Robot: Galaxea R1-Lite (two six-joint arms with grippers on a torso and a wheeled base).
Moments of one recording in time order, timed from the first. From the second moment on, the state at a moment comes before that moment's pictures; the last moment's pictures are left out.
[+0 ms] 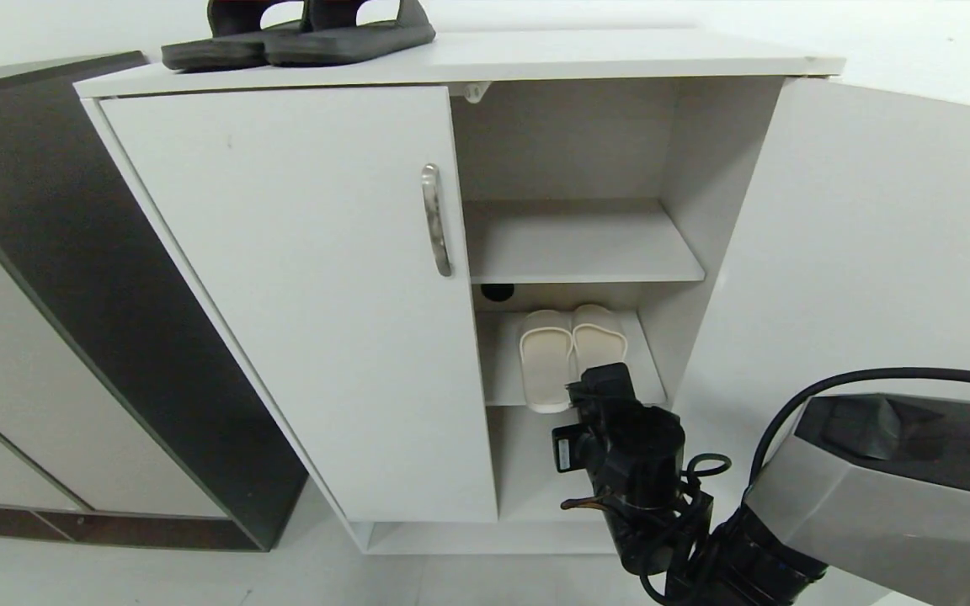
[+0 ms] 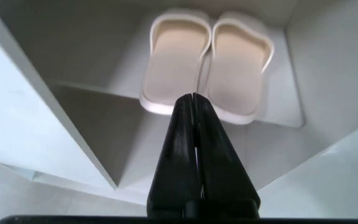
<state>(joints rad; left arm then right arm) 0.00 0.00 0.00 0.00 0.00 0.00 0.84 2.26 -0.86 -1.35 -0.67 -0.01</state>
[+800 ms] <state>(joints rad) 0.00 0.00 0.00 0.00 0.00 0.01 0.82 2.21 -0.77 -1.42 -0.52 0.00</state>
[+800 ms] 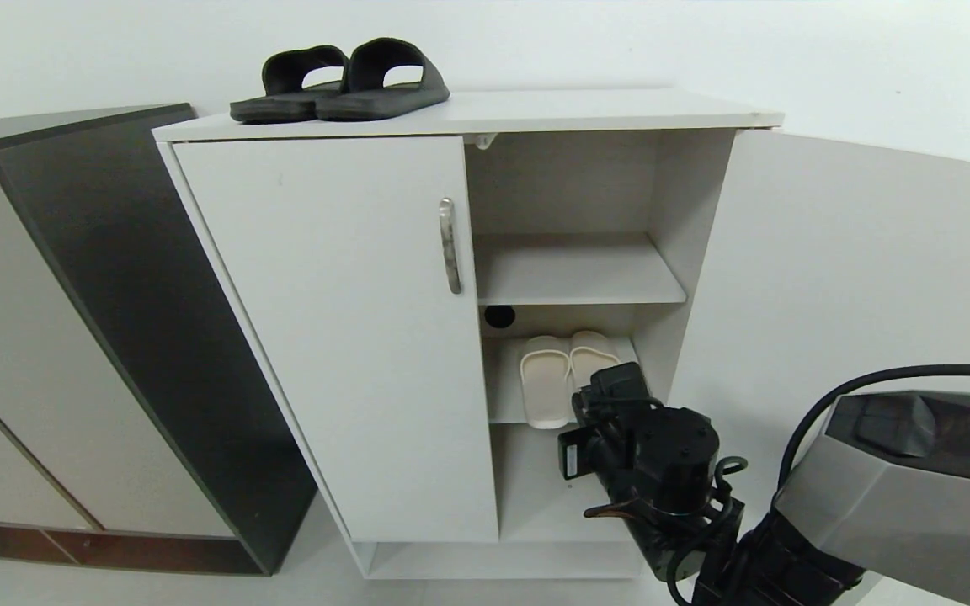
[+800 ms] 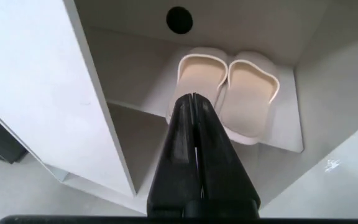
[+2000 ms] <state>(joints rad) 0.00 0.00 0.00 0.00 0.00 0.01 0.81 2.22 -0.66 -1.57 -0.38 -0.07</state>
